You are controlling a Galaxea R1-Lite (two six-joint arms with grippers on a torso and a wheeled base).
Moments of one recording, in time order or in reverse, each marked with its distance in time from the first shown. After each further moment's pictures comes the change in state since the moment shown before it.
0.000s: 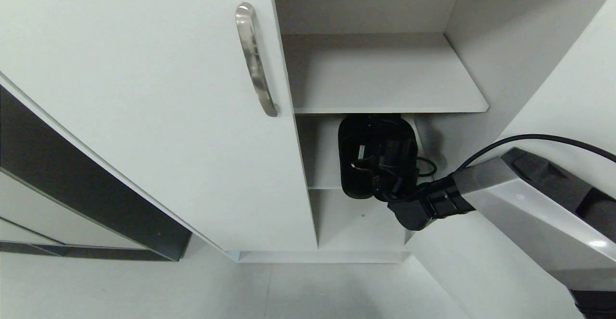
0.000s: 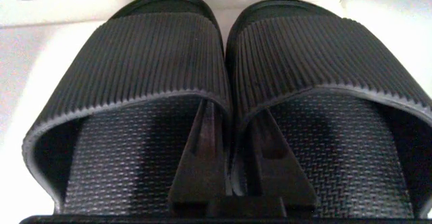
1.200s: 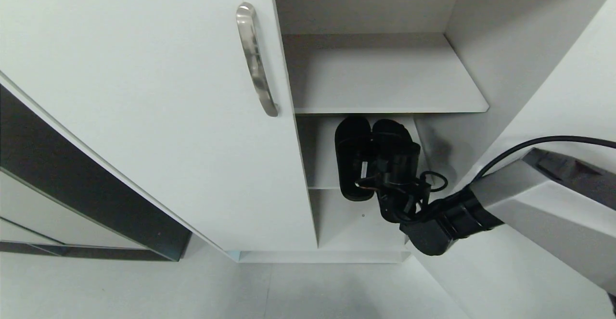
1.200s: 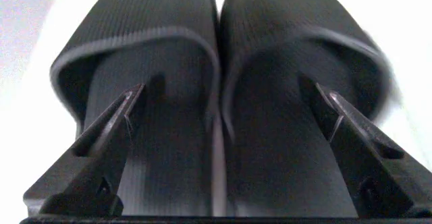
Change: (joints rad) left arm 0.000 0.000 0.000 0.000 0.000 0.001; right arm 0.062 -0.135 0.305 -0.079 -0.008 0.007
